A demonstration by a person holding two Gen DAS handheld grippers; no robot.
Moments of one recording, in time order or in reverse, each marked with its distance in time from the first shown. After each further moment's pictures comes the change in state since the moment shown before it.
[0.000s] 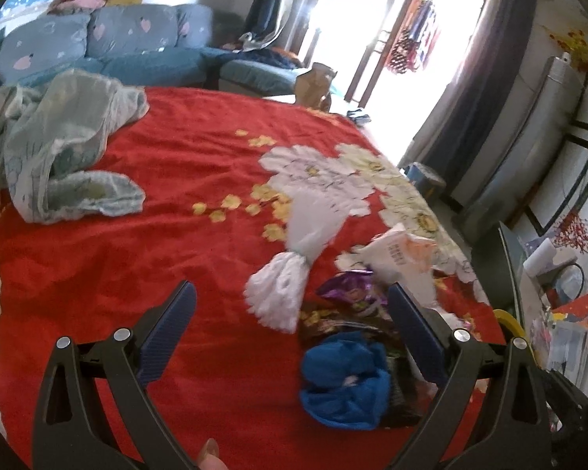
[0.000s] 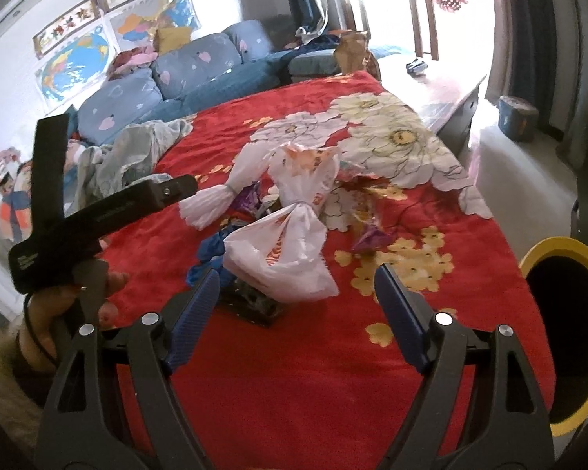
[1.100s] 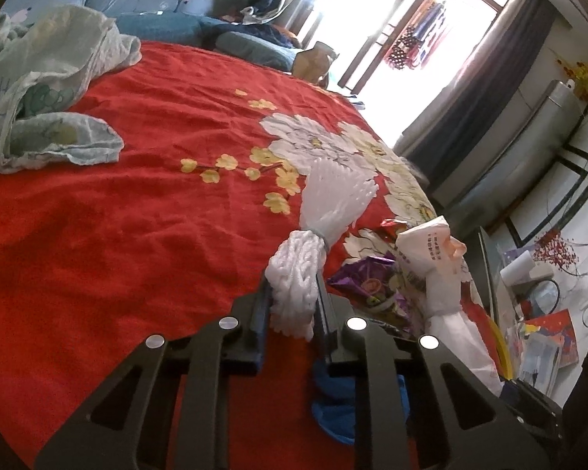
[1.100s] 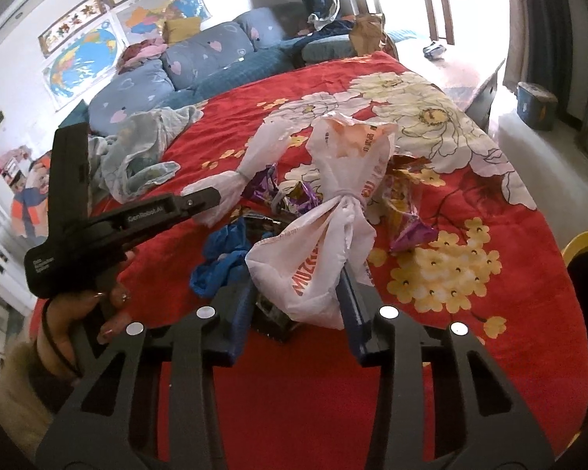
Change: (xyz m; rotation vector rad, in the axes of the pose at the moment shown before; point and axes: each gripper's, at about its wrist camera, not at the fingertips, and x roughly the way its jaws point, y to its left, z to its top) left arm 0.037 0.020 -0.010 -0.087 0.066 -0.115; right arm 0.033 0.000 -0.005 0.006 0.041 0.068
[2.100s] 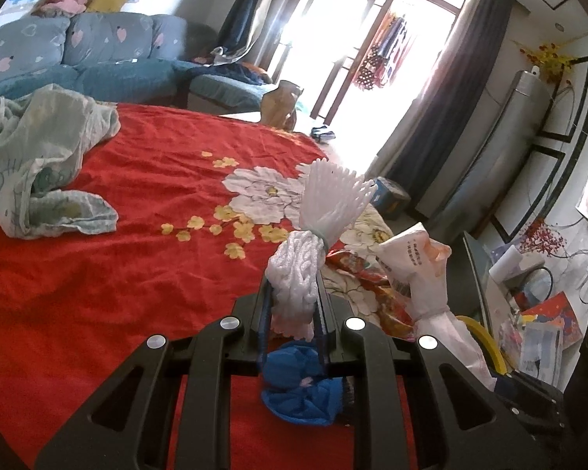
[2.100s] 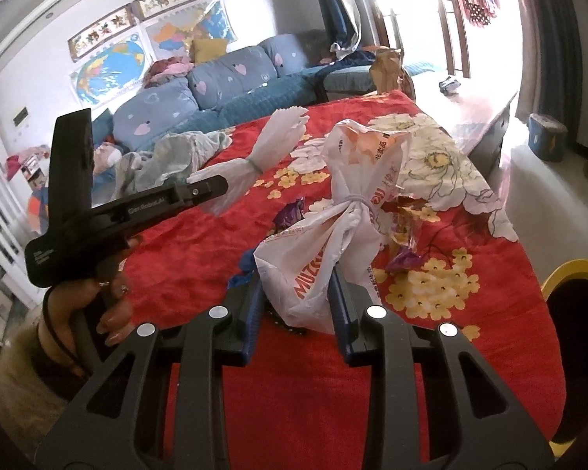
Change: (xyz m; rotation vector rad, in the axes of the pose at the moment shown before) left arm -0.059 -0.040 0.007 0.120 -0.126 -0.037; right arm -0.049 0.000 0.001 -0.061 -0.106 0.059
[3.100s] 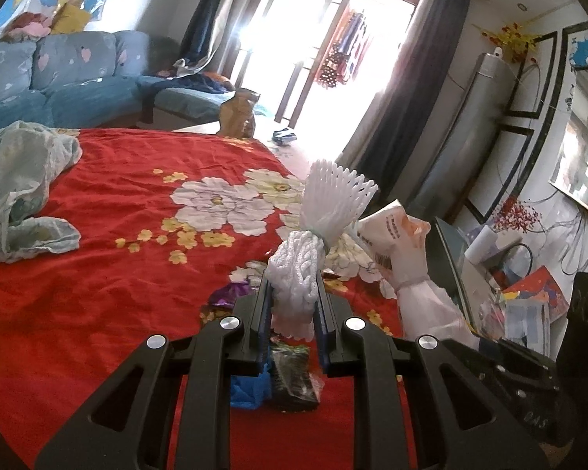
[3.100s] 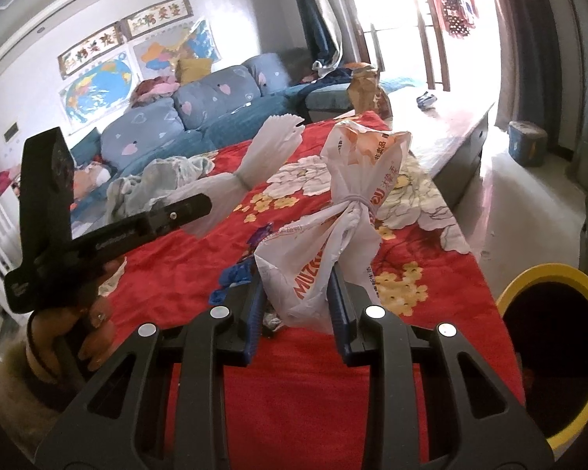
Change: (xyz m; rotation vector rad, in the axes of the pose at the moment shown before) left arm -0.020 -0.052 -0.005 0.103 -0.008 -0.089; right arm -0.042 -0.023 0.003 0.029 -0.070 -0.056
